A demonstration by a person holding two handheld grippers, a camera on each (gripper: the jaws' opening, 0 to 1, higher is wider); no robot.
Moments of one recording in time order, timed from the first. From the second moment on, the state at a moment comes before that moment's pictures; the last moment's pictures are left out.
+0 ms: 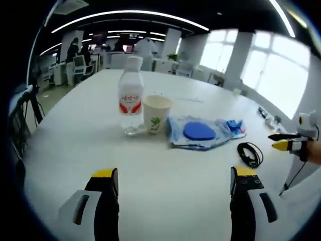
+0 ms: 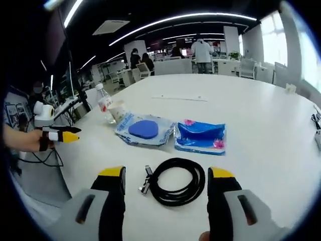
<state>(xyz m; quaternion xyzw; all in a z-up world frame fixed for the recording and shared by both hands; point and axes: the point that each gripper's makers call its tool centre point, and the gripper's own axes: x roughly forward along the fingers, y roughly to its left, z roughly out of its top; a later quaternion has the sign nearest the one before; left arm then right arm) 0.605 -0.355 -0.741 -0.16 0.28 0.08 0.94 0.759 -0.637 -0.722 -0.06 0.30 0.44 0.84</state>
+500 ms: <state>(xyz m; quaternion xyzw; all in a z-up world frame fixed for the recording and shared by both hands) 0.578 -0.365 -0.752 -0.17 0.29 0.07 0.94 0.738 -0.669 -0.733 -0.05 0.31 0.42 0.85</state>
